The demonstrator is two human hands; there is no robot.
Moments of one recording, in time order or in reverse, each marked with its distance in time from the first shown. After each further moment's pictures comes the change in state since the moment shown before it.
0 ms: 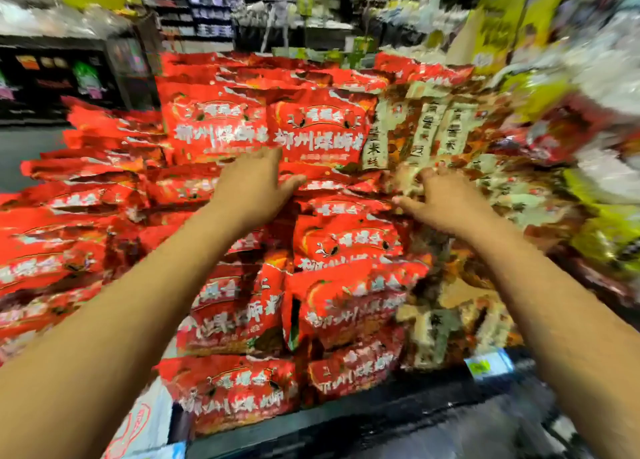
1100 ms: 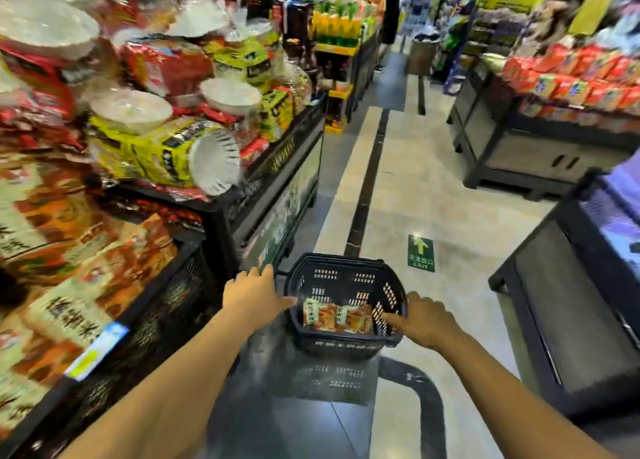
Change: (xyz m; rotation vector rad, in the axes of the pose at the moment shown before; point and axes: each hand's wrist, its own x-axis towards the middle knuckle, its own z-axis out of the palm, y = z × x) left_hand -0.206 0.590 0.262 0.170 -0.796 0.672; right_hand -0.590 0.410 0.066 0.256 -0.387 1.295
